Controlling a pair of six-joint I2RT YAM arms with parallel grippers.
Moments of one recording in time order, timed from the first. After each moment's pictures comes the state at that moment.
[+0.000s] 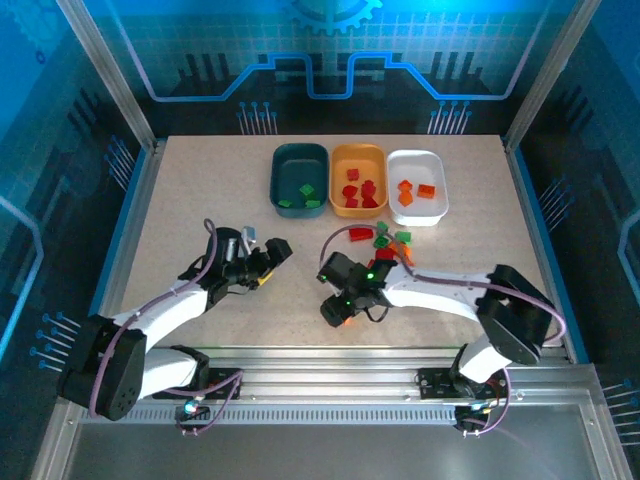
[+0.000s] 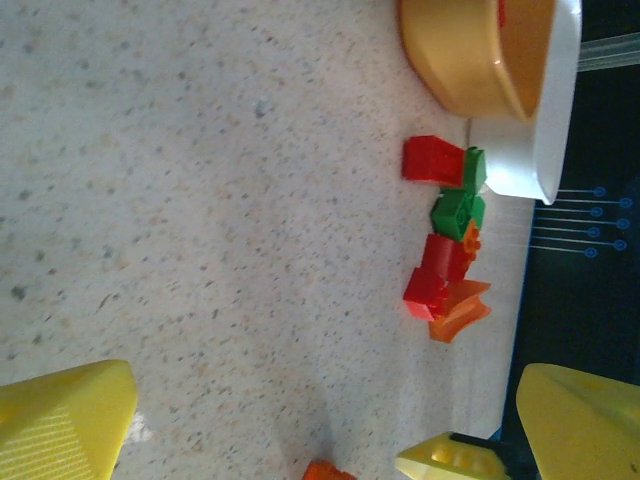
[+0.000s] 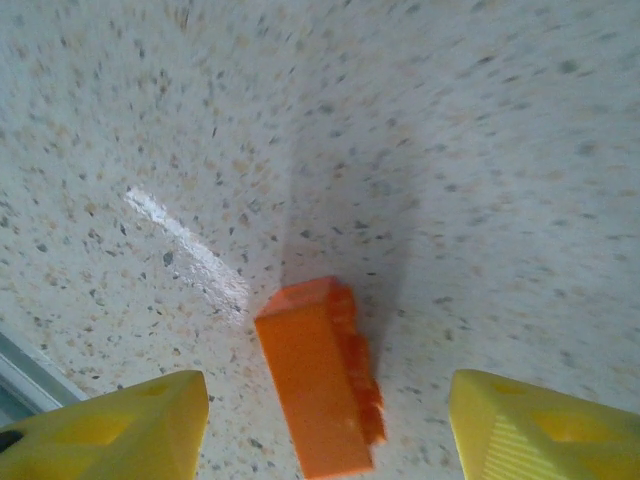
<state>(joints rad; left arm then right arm) -0.30 1.19 0.46 0.05 0.43 -1.01 0.99 1.58 0.94 -0.62 0.01 0.33</state>
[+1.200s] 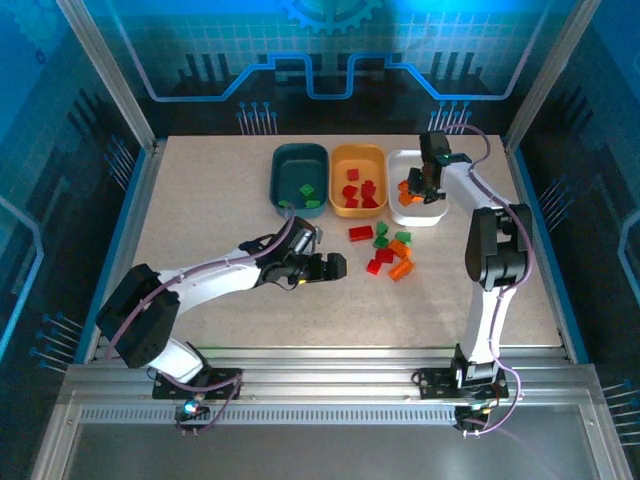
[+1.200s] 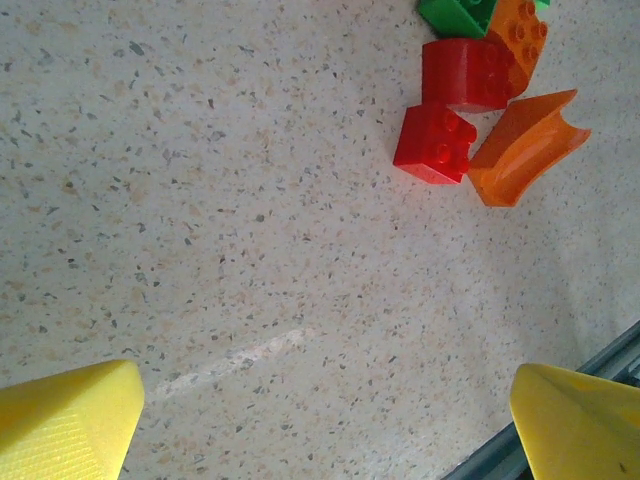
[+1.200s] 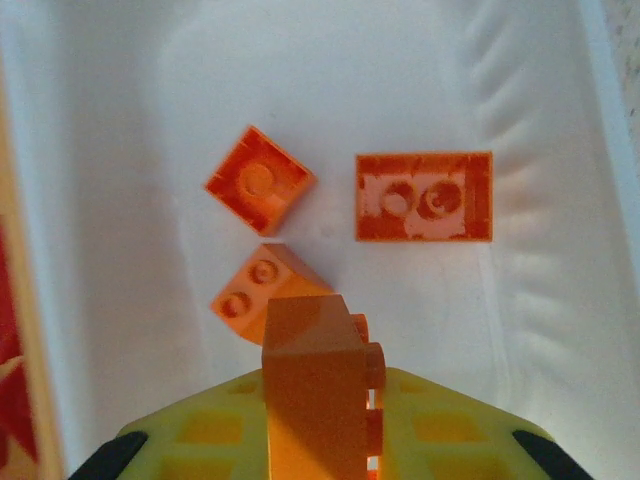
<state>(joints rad) -0.70 1.53 0.91 -0.30 0.24 -0.79 0.10 2.04 1.64 -0.71 0.05 0.36</state>
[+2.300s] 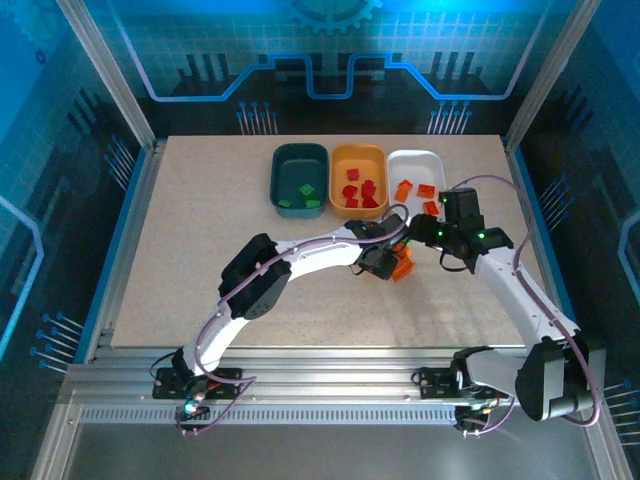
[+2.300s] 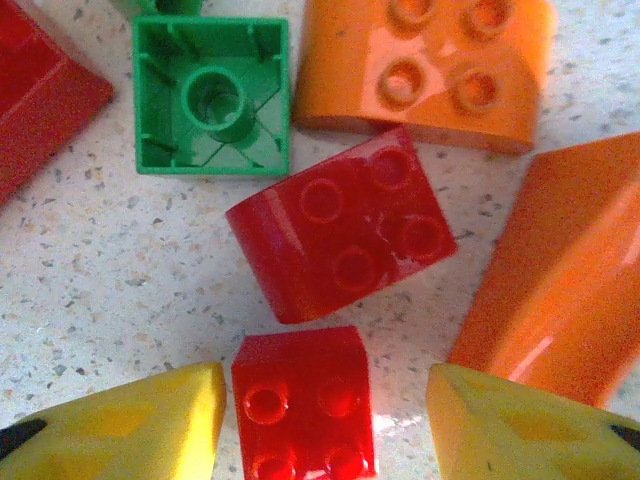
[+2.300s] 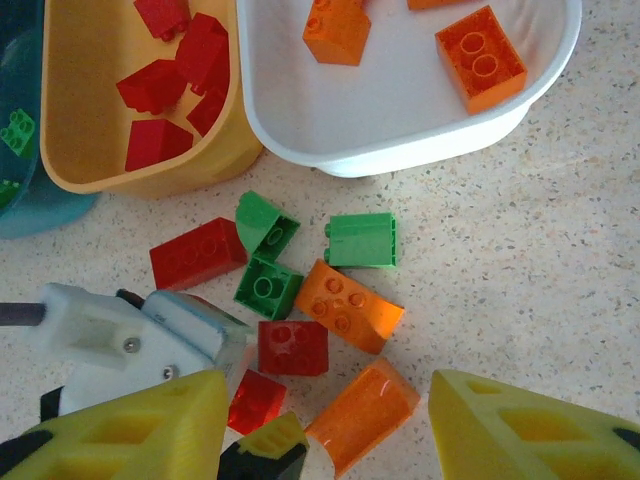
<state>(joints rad) -0.93 2.27 1.81 -0.73 -0.13 -0.42 0.18 1.18 0.90 -0.58 -0.06 0.49</state>
